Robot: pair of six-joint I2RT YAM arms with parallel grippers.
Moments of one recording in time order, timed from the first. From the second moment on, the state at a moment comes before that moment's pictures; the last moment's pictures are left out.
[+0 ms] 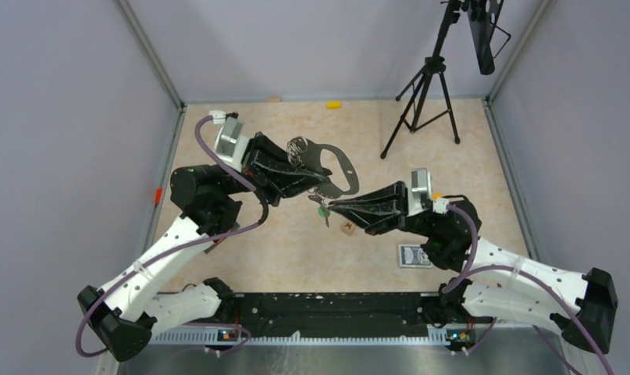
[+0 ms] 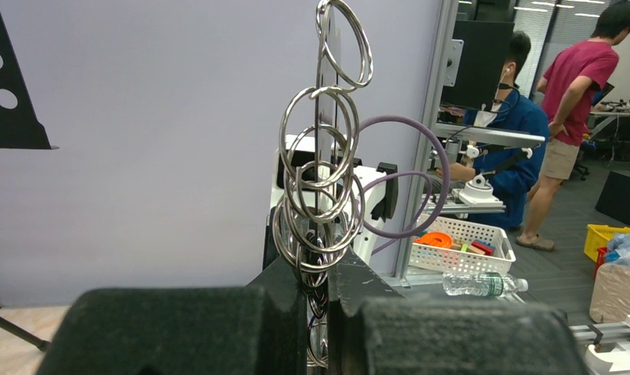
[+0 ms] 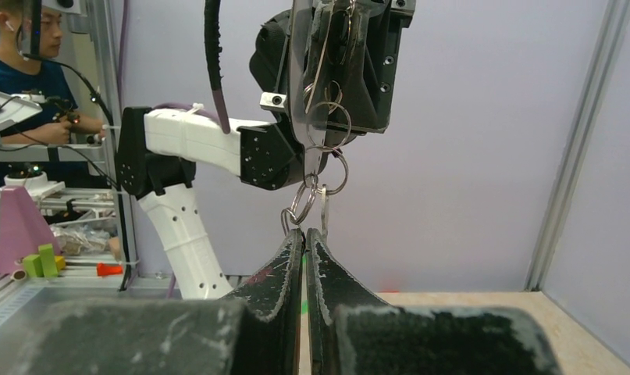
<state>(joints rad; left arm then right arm) -0.68 1.02 1.05 0.81 0.86 -0.76 1.00 0.90 0.67 0.85 -0.46 0.21</state>
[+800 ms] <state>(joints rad) -0.68 1.03 1.05 0.83 0.93 -0.79 1.00 0.85 0.68 0.76 -0.60 -0.20</state>
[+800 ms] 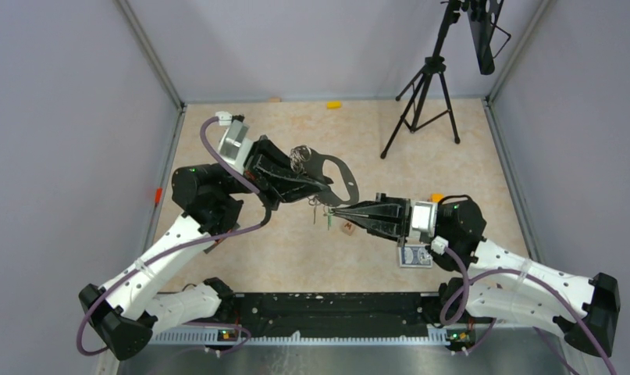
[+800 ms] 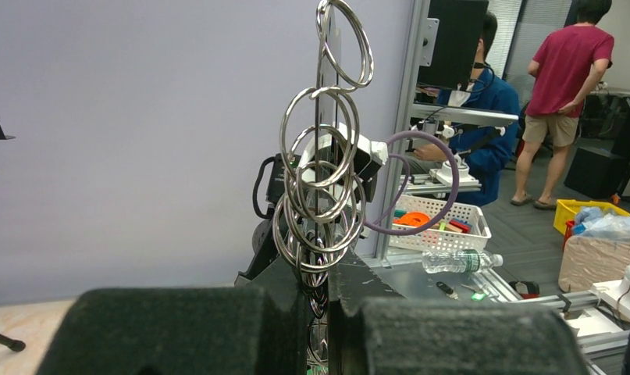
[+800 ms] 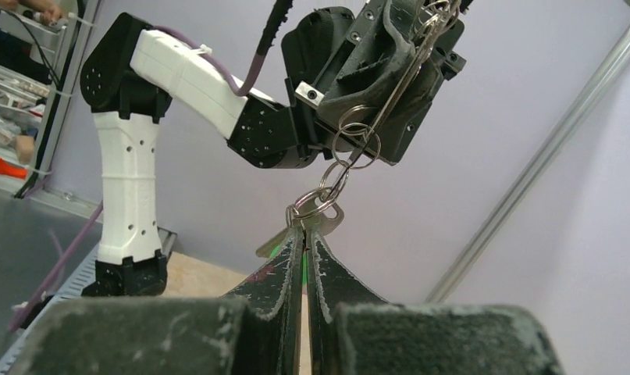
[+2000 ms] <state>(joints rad) -0.68 1.05 1.07 0.83 0.99 -0.82 1.00 0.91 0.97 0.18 -0.78 -0.59</state>
